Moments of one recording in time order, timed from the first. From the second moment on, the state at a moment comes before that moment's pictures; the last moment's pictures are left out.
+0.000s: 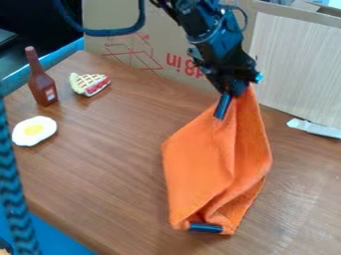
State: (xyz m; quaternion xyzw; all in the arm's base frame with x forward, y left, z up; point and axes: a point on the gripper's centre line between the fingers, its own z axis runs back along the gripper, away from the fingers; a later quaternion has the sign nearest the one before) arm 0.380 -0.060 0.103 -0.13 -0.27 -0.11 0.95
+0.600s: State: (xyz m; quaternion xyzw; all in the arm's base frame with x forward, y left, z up) arm 0.318 -0.016 0.193 -0.17 -0.37 -0.15 0.90
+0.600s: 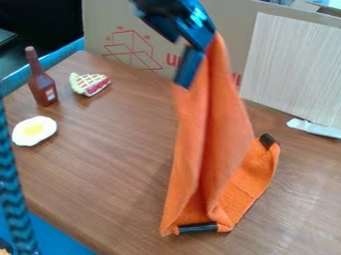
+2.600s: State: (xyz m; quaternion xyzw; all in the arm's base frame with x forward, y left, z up) arm 0.287 0.018 0.188 -0.08 -0.15 -0.22 0.96
